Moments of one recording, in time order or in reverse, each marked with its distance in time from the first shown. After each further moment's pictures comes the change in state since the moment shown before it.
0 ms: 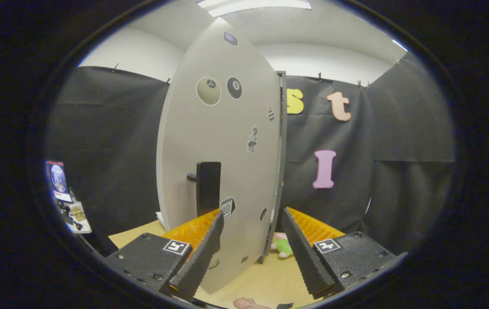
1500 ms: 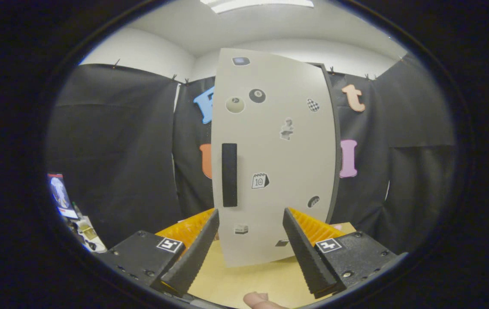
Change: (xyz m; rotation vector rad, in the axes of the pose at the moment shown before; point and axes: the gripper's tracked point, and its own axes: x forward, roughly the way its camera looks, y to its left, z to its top) arm 0.039 0.169 -0.023 0.113 -0.002 -0.047
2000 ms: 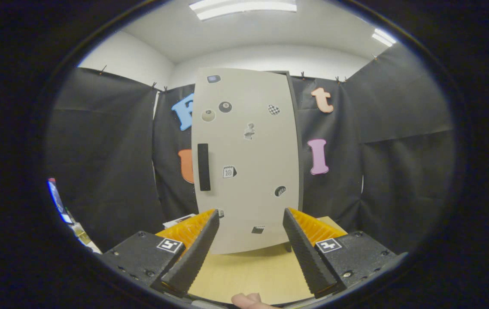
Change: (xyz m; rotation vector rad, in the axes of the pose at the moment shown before) arm -0.069 -0.036 -0.027 0.029 -0.041 -0.138
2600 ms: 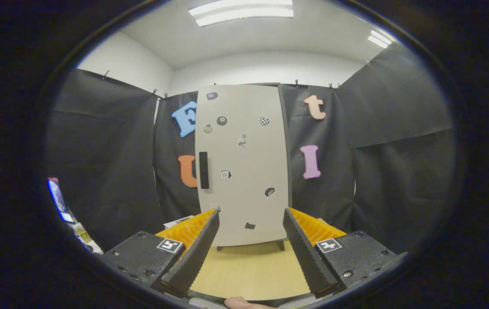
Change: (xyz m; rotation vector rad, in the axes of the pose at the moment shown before) arm -0.052 -0.015 0.009 -0.008 -0.047 -0.003
